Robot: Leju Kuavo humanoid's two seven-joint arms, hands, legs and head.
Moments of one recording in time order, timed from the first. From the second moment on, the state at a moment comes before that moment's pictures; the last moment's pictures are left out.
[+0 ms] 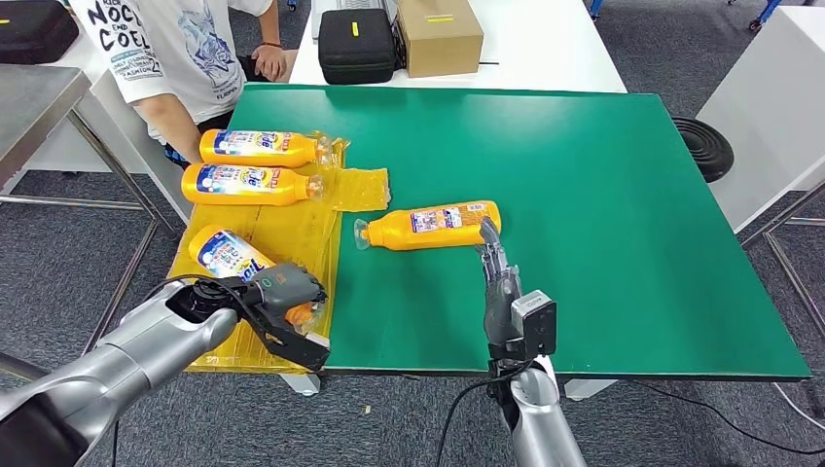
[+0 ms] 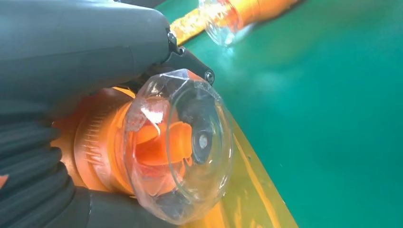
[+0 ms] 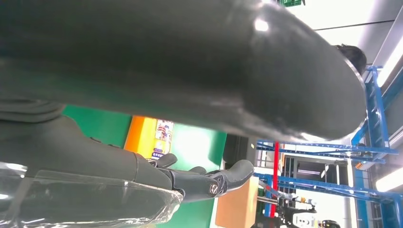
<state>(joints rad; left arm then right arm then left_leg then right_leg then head) -0.80 0.23 -1.15 -0.78 -0.80 -0.20 -0.37 -0.17 0.24 0.08 -1.21 0.14 0.13 -0.69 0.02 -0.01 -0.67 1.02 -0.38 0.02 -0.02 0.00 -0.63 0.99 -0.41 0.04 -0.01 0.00</state>
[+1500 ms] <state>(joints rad) -0.82 0.14 -1.16 -0.66 -0.78 -0.24 -0.43 -0.18 0.23 0.08 -1.18 0.14 0.14 -0.70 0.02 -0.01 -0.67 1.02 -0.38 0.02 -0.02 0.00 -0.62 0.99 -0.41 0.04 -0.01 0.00</state>
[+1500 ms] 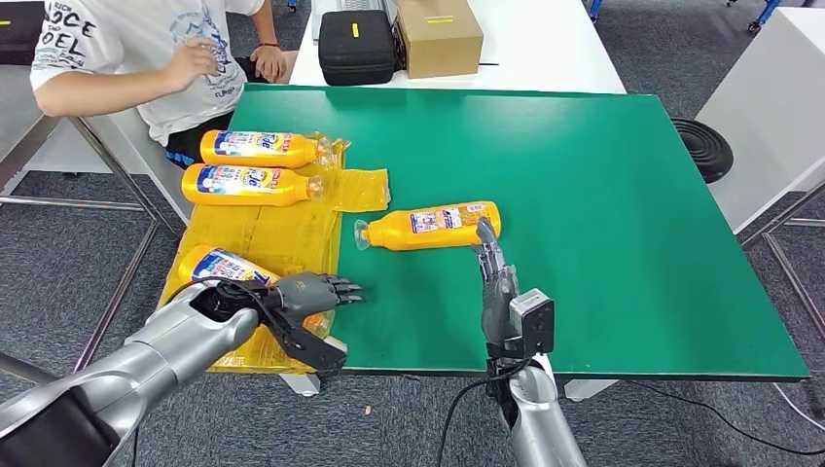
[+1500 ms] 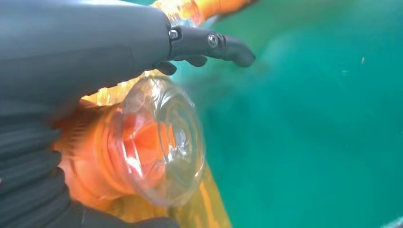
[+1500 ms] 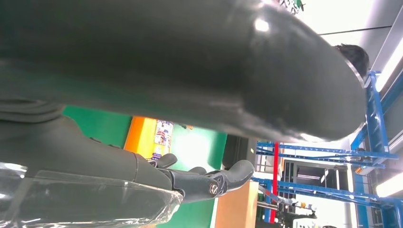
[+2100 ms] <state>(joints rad) -0.87 0.25 -1.21 -0.76 -0.81 -0.34 -0.42 -0.18 0.23 0.08 -1.18 0.13 0.14 -0.70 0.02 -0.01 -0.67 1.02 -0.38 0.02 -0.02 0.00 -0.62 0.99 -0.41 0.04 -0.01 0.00</state>
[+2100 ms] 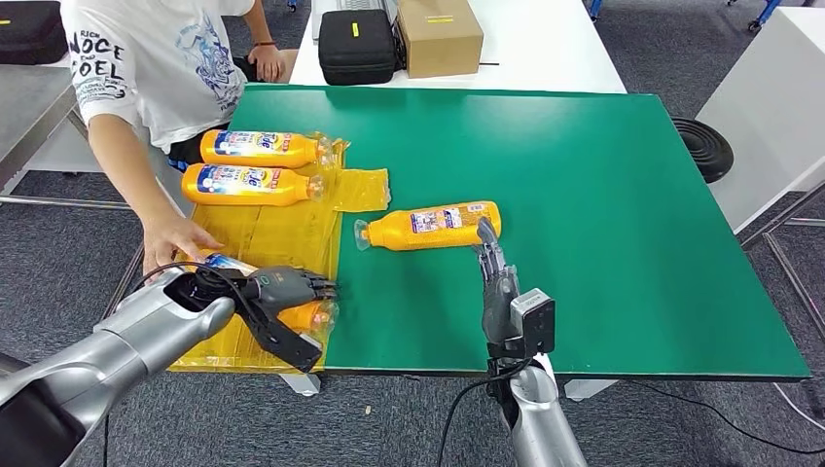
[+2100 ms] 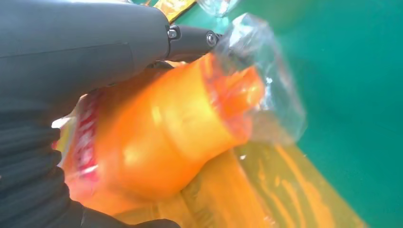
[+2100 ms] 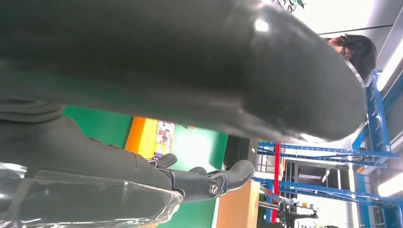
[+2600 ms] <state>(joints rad) -0.88 0.37 -1.22 -0.93 -0.76 -0.39 -0.42 -0.20 0.23 0.08 -1.15 0.11 0.14 -0.70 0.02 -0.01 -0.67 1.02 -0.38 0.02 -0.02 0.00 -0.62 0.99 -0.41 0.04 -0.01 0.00</state>
